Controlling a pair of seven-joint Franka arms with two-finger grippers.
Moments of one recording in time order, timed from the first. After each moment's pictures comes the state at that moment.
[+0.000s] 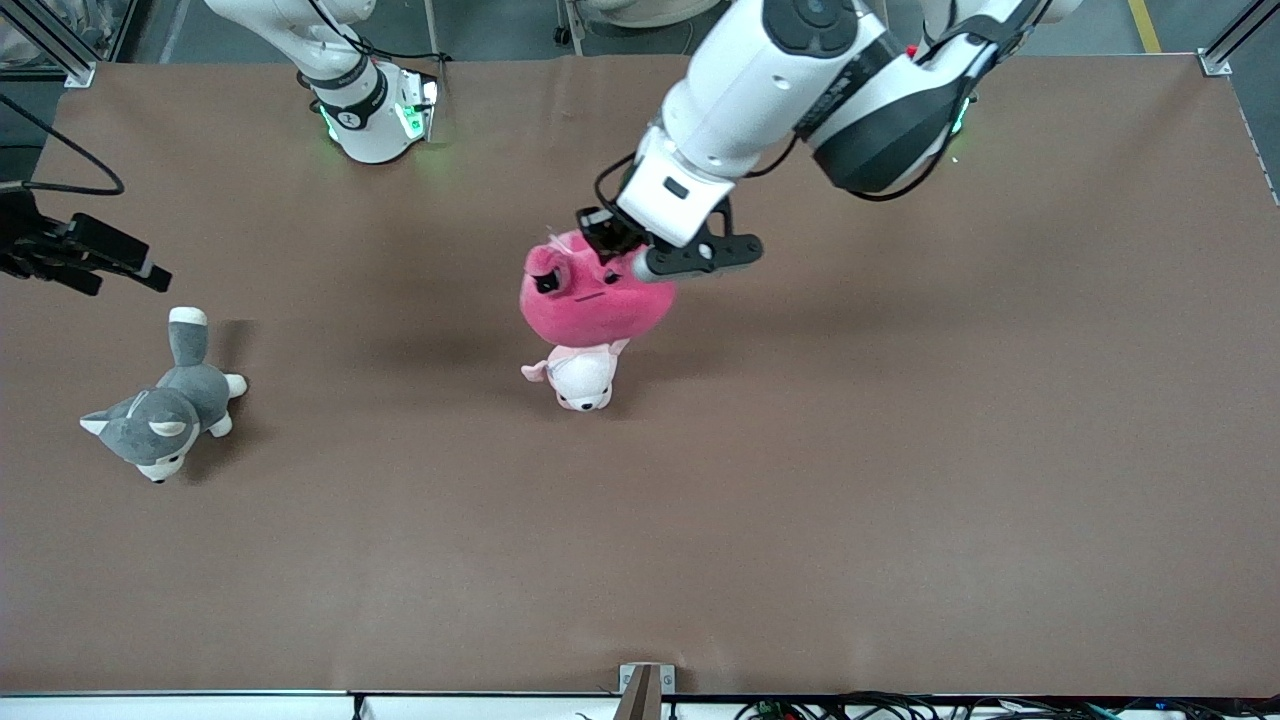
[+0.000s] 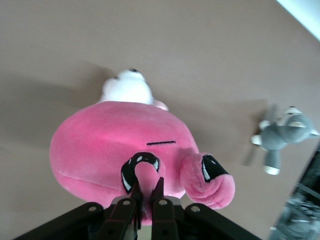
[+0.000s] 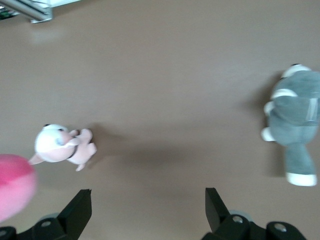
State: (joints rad) left arm -0.34 0.46 -0.59 -1.26 -0.10 2.03 -1.17; right arm -0.02 0.00 -0.05 -1.59 0.28 1.60 -0.01
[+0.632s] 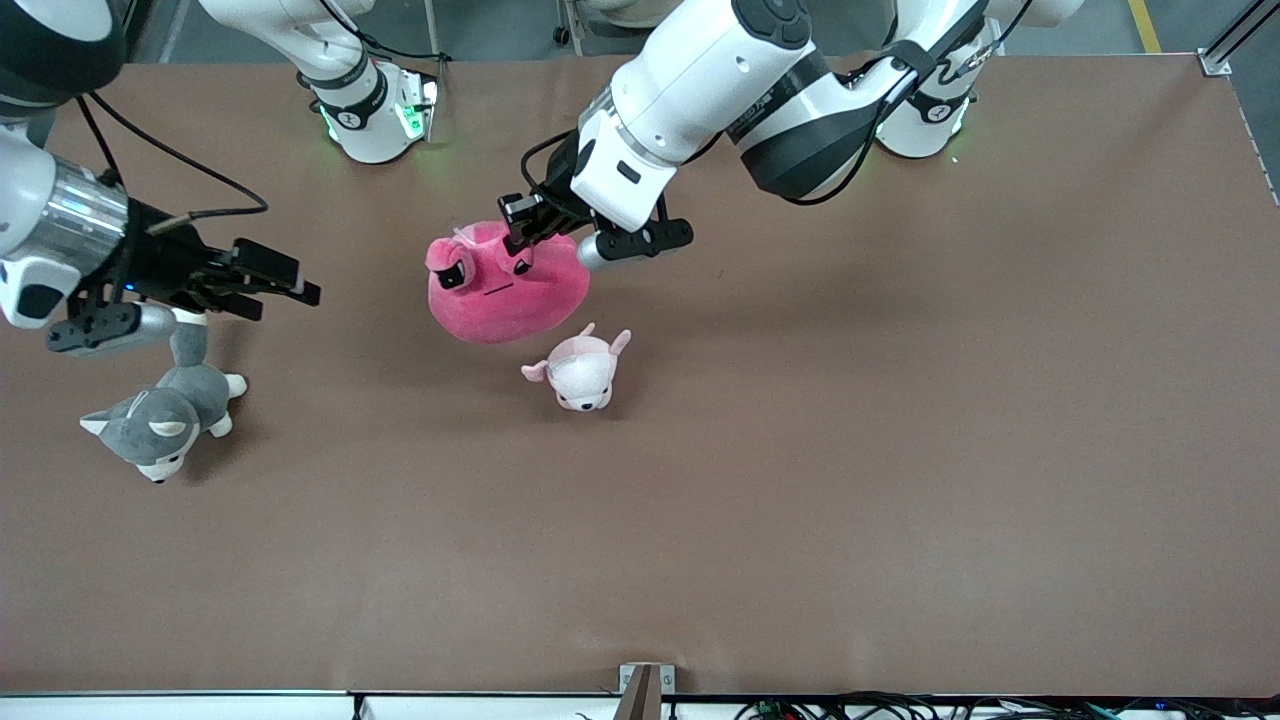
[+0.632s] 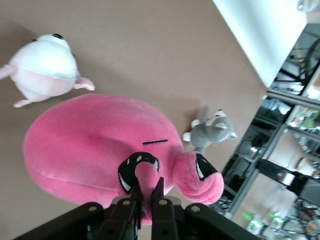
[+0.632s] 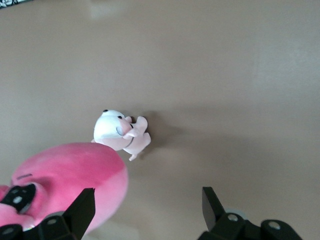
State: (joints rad) left arm -0.41 0.52 -0.59 -1.26 -0.16 2.33 -1.31; right arm 0.15 0.10 -0.05 -1.57 0.42 1.67 0.08
